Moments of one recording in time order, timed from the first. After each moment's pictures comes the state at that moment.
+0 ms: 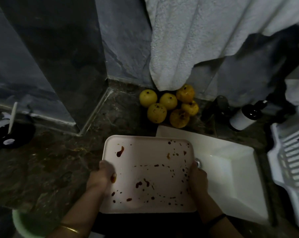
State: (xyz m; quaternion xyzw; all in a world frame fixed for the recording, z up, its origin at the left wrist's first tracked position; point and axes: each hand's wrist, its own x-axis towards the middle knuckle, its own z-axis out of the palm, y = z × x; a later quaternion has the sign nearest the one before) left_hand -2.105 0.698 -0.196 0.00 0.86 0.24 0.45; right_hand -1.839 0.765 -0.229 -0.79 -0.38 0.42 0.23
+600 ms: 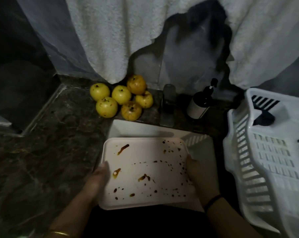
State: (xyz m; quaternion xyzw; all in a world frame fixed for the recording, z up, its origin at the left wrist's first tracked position) left_hand -1.947 0.719 -0.219 0.13 0.78 0.30 0.54; right_hand -1.666 0.814 -0.220 -0.77 -0.34 0.52 0.16
